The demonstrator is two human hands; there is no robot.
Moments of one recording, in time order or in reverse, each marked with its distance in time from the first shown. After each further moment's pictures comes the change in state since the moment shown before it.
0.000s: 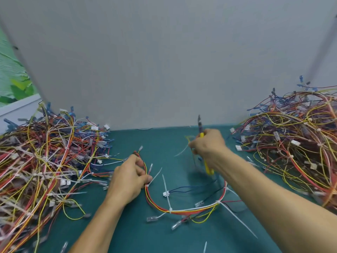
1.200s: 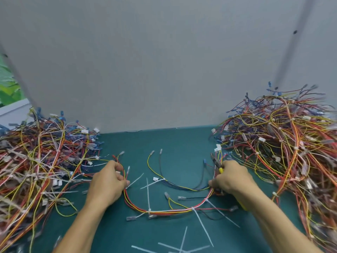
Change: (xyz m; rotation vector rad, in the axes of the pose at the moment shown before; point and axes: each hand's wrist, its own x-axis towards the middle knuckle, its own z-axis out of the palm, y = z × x) left_hand -0.023 -0.001 -0.021 0.093 0.031 -0.107; right_hand -0.064 0.069 -0.087 -0.661 0.013 0.092
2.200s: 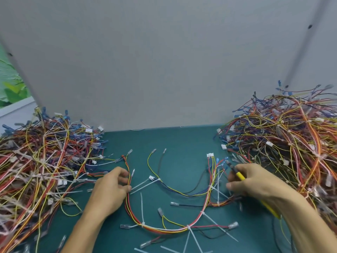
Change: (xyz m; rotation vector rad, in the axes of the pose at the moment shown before) left_hand -0.016 -0.002 -0.007 -0.007 -0.104 0.026; right_hand 0.001 0.031 -0.036 0.318 -0.254 -0.223
